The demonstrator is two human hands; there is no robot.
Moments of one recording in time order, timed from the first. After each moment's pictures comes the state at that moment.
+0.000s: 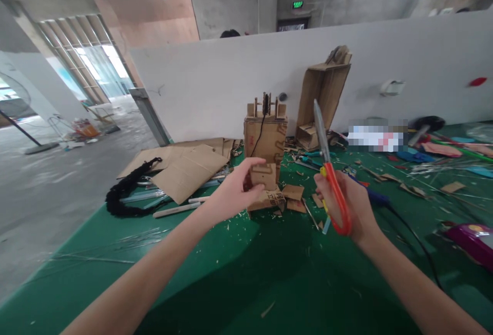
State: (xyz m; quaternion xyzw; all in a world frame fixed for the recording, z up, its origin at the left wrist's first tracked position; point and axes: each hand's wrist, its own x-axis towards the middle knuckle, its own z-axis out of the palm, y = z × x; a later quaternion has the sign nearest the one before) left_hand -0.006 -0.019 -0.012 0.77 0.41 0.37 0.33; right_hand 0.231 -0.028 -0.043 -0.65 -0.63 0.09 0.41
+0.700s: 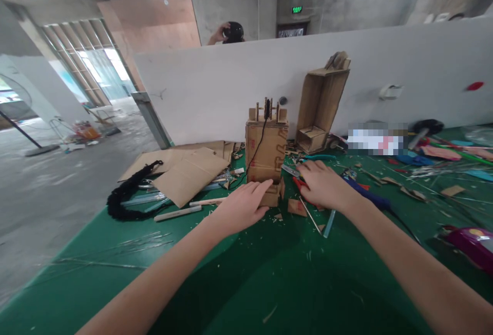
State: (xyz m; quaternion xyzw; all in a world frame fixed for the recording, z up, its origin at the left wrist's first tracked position) left_hand -0.006 -0.011 -0.045 0.91 0.39 0.15 -0.02; right_hand 0.234 0.031 -0.044 -0.57 -0.82 -0.07 0.06
